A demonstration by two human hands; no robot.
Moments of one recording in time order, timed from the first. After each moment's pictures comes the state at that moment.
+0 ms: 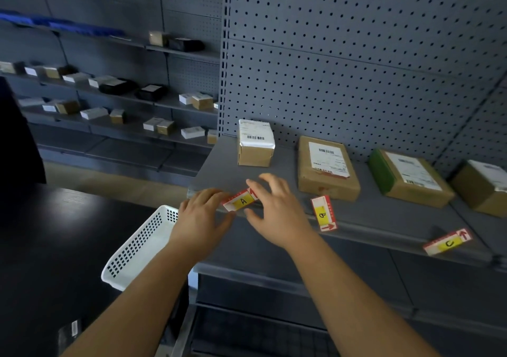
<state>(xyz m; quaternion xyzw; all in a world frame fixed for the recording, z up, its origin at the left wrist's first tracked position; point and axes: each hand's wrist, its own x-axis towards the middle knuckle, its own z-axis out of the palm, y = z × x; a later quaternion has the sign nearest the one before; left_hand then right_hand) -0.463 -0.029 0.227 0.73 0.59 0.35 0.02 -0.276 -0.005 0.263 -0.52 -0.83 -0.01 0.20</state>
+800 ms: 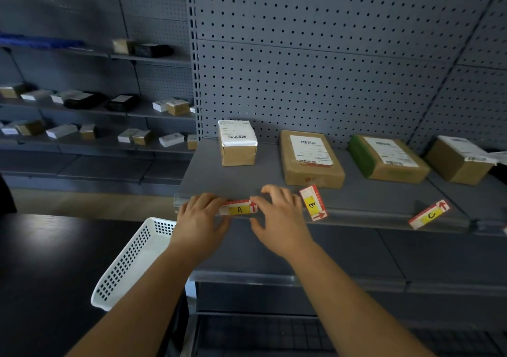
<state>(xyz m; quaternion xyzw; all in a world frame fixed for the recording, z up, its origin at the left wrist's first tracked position) -0.456 -0.008 0.213 0.77 0.55 0.33 -0.02 -0.263 -0.022 0.240 -0.60 -0.78 -0.05 0.19</state>
